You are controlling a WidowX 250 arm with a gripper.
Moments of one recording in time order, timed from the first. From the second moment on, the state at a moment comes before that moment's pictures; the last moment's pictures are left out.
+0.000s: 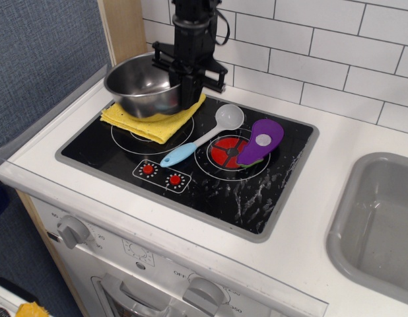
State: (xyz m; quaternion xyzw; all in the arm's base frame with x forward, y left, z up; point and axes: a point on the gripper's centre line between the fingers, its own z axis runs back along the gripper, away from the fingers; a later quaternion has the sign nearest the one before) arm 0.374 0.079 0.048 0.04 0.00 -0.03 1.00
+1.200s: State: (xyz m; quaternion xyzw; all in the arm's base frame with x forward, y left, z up) arm 0.255 -0.103 0.075 0.07 -0.01 -0.07 1.00
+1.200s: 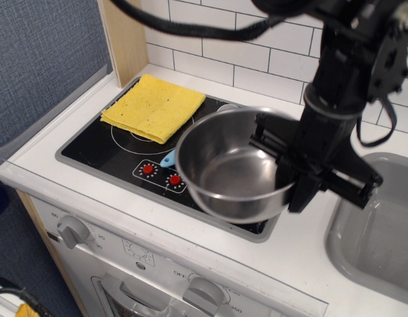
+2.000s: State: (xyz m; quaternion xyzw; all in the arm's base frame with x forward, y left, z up) arm 0.268 -0.089 0.018 0.09 0.03 -0.04 0.99
